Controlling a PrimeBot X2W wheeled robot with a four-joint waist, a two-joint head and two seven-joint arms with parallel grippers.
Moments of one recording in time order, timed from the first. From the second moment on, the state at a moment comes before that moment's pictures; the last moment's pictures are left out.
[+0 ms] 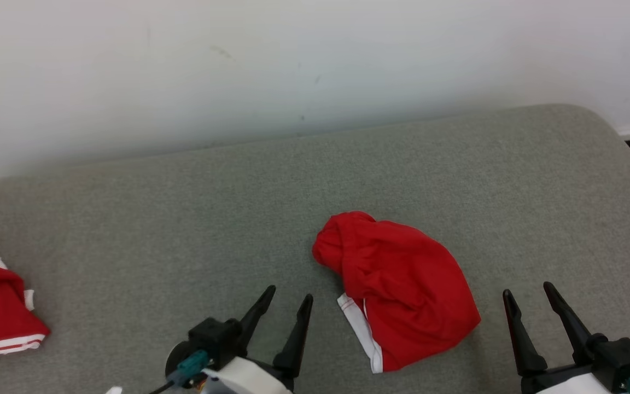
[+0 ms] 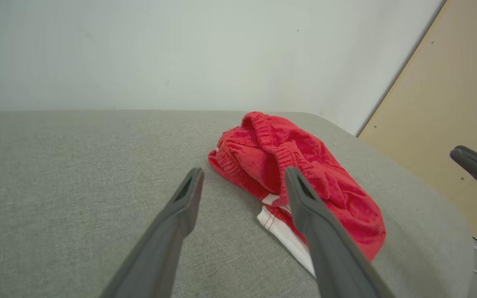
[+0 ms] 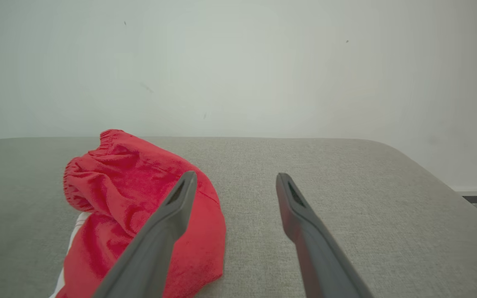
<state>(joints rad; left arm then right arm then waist) -0.19 0.05 -0.36 0.33 -0.28 -0.13 -0.26 -0.09 -0.15 0.16 0.26 0.27 0.13 -0.26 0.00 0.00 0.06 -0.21</state>
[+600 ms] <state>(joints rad) -0.50 0.05 -0.59 0.58 -0.39 -0.13 -0.26 -0.16 -0.11 0.14 0.23 0.28 0.13 -0.26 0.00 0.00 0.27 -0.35</state>
